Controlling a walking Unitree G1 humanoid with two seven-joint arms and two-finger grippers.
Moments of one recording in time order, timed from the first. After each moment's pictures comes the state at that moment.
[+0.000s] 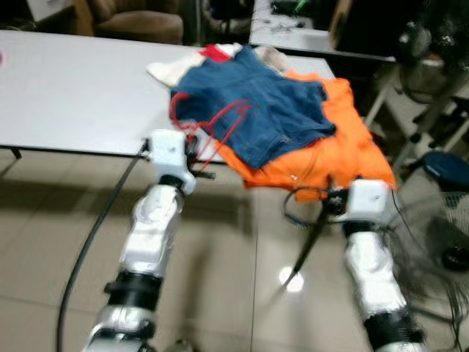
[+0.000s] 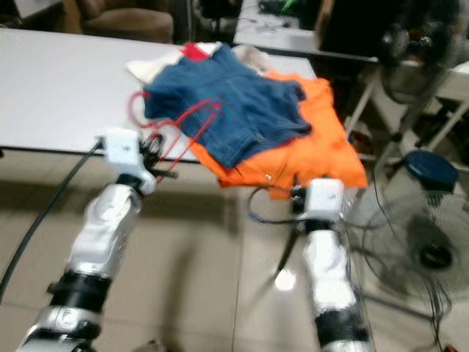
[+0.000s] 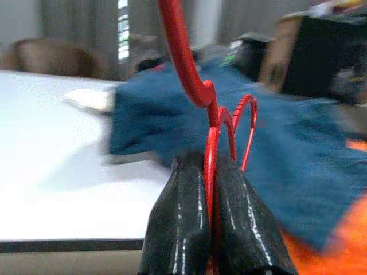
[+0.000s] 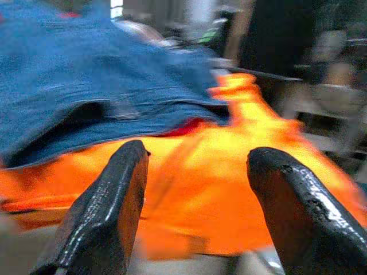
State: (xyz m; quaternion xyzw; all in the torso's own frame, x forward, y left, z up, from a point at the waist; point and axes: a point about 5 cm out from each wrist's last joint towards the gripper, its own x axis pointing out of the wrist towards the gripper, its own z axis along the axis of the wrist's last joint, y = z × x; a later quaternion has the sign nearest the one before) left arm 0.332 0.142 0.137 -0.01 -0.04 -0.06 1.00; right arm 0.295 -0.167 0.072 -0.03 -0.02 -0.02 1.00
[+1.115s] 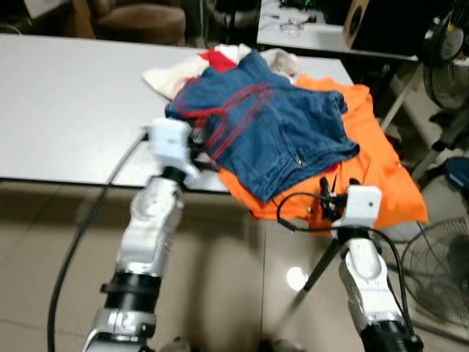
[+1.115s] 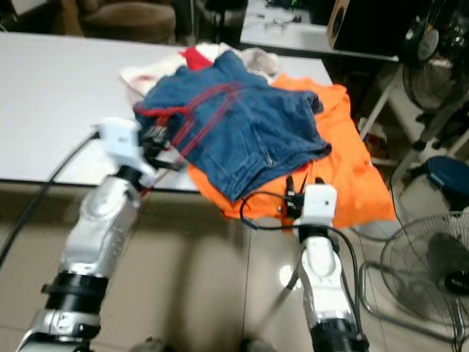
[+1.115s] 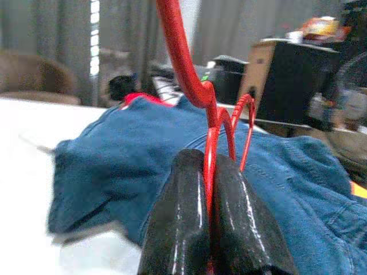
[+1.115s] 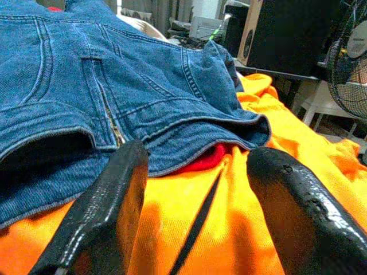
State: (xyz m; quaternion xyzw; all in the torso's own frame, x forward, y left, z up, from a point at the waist) left arm 0.330 0.122 0.163 -0.07 -0.08 -0.13 0.99; right arm 0.285 -0.177 0.073 -0.03 -0.03 -0.04 1.00
